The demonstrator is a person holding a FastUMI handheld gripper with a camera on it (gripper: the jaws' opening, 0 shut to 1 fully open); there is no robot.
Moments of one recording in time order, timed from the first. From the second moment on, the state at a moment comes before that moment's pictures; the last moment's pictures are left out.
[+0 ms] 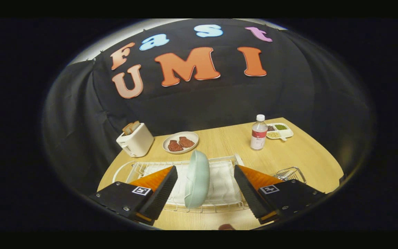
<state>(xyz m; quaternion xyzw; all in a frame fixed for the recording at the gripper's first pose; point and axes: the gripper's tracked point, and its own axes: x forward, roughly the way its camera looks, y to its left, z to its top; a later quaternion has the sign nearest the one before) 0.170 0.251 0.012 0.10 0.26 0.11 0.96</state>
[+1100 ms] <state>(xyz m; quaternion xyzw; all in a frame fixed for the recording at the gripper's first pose) 0.192 0.267 -0.029 -0.03 0.35 -0.01 0.94</state>
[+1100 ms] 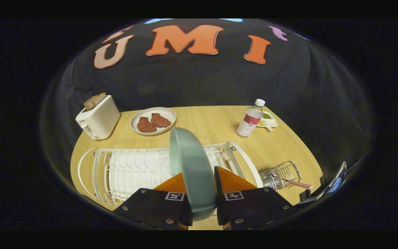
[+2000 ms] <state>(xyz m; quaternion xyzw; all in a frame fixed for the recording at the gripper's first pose) 0.080 0.208 -0.013 0.14 0.35 0.09 0.92</state>
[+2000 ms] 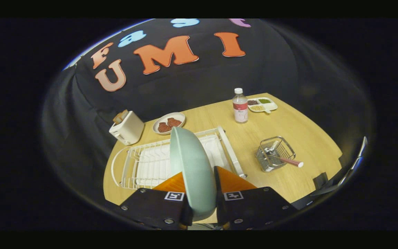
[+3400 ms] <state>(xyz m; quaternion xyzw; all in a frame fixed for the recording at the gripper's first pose) -0.024 0.243 -0.169 0.34 0.42 0.16 0.82</state>
